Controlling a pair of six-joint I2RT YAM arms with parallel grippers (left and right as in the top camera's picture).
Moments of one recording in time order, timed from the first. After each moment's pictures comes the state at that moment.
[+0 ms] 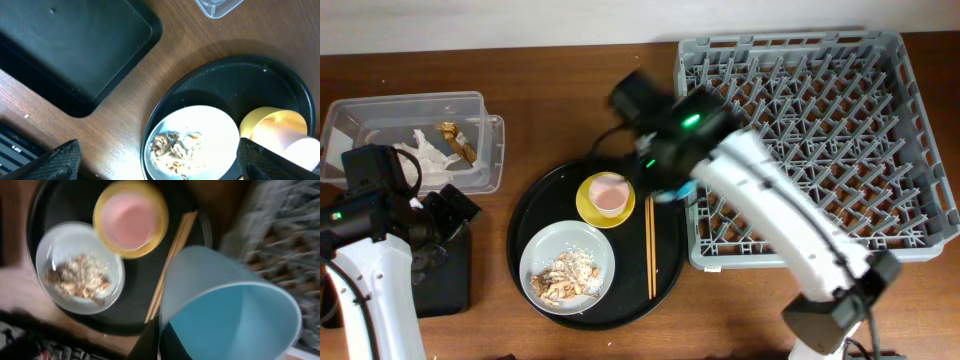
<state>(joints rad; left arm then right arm) 0.35 1.30 1.29 -1.32 0.04 -0.52 0.68 1.90 2.10 -1.54 -0.03 0.37</state>
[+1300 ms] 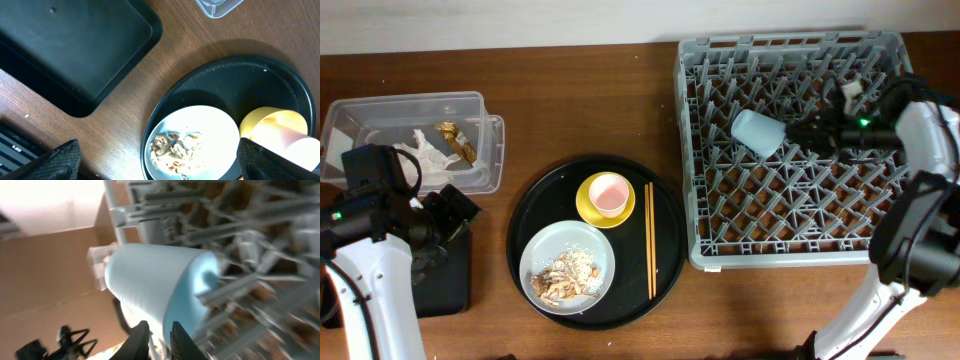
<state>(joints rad) 0.35 1.30 1.29 -1.32 0.04 -0.52 -0.41 2.09 1.69 -1.16 -1.02 0.04</state>
